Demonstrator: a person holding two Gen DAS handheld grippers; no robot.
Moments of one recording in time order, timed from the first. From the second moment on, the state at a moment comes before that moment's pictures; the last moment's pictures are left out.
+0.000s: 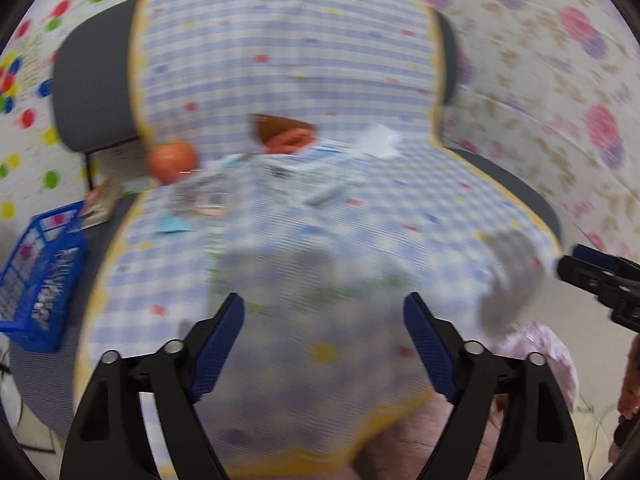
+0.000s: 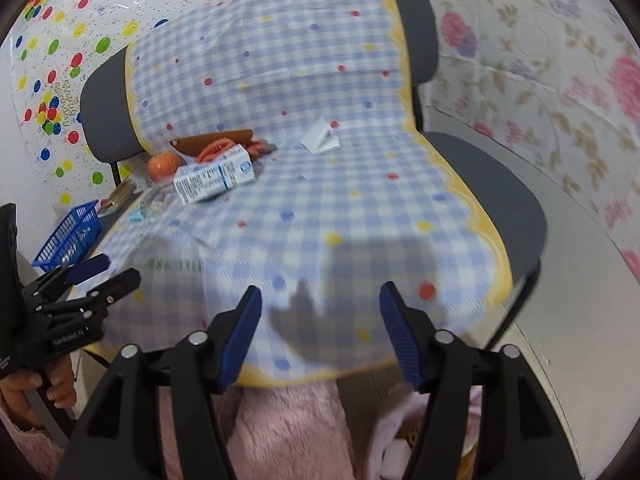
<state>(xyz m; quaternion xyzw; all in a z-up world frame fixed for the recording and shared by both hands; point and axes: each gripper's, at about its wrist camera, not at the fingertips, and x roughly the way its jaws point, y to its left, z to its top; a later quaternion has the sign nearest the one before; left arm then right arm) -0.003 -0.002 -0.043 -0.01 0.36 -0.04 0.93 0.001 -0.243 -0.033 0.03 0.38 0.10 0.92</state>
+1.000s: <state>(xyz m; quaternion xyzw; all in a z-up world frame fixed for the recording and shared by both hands) 0.164 0.108 -0.085 -0.06 0.46 0.03 0.89 0.123 -0.211 -0.030 0.05 0.37 0.14 0.92</state>
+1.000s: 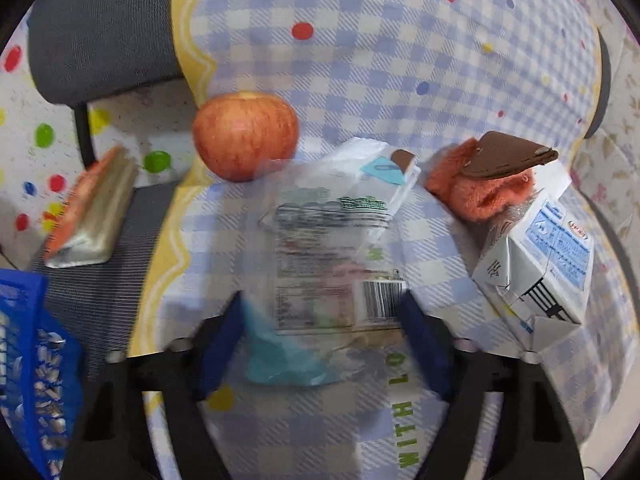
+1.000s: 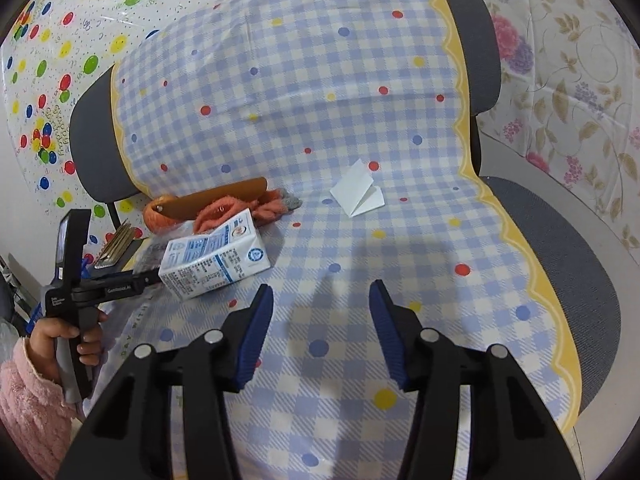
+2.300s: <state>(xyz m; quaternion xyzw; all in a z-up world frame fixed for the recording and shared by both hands) 0.123 0.094 -0.027 -0.10 0.36 0.02 0.93 0.314 -0.213 -0.073 0.12 0.43 0.14 0.88</state>
